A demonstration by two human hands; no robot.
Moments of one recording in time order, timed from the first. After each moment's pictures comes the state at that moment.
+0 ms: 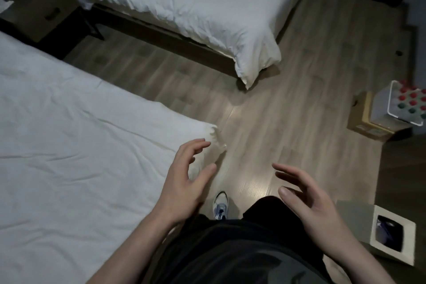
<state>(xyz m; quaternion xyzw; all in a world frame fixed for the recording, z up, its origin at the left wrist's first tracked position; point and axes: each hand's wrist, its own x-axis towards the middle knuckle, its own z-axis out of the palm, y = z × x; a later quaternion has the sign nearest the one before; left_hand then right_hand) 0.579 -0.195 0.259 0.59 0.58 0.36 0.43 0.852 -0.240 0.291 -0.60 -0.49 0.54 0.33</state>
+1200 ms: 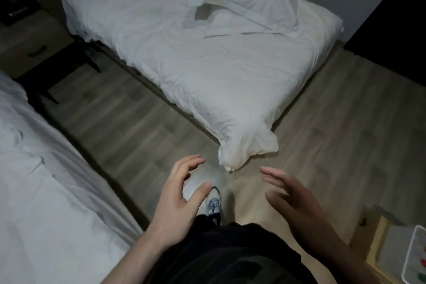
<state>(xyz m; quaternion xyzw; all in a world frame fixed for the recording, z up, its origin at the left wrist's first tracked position) 0.775 0.398 0.257 0.52 0.65 0.40 0.38 1.033 0.439 0.284 -0.52 -0.55 0.59 0.27</state>
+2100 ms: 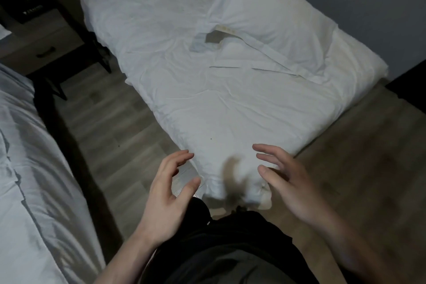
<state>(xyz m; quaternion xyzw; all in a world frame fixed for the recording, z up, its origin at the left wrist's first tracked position) 0.820 0.730 0.269 0.44 0.72 0.43 0.31 1.058 0.870 0.284 -0.45 -0.62 0.62 0.17</state>
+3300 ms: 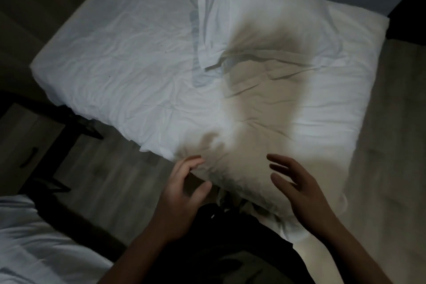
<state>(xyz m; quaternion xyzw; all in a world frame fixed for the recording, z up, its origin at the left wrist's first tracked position) 0.440 0.932 0.246 0.58 0.62 0.31 0.43 0.718 0.936 0.247 -0.61 -0.45 0.57 0.33</state>
